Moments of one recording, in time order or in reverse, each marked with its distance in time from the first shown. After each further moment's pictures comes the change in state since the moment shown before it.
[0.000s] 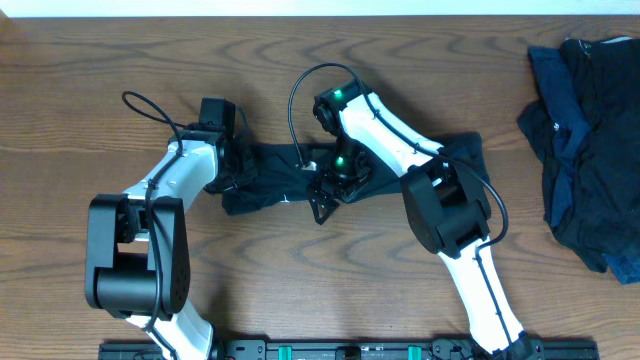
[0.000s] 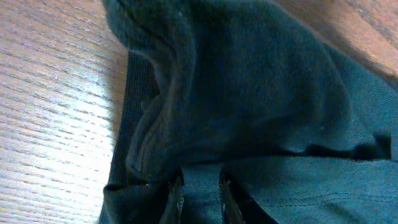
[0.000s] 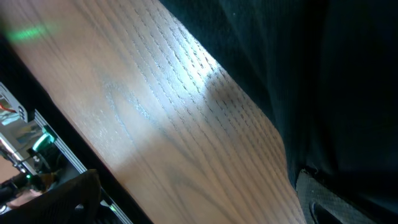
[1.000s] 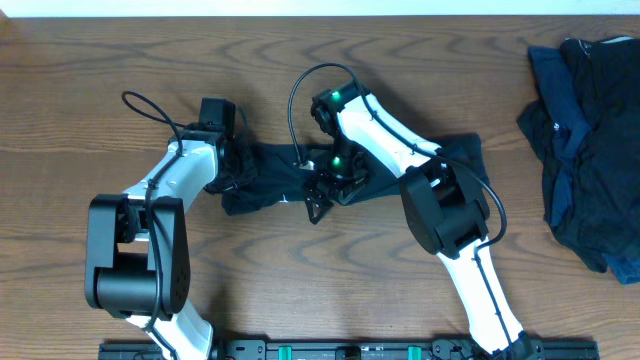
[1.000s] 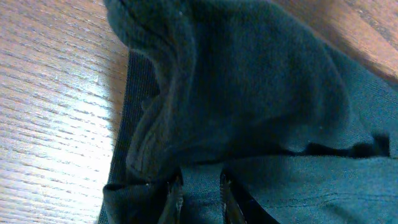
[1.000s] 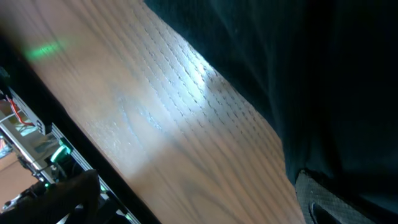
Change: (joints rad) left arm 0.000 0.000 0.000 0.000 0.000 0.000; right arm 0.011 0.003 0.003 0.027 -0.040 0.066
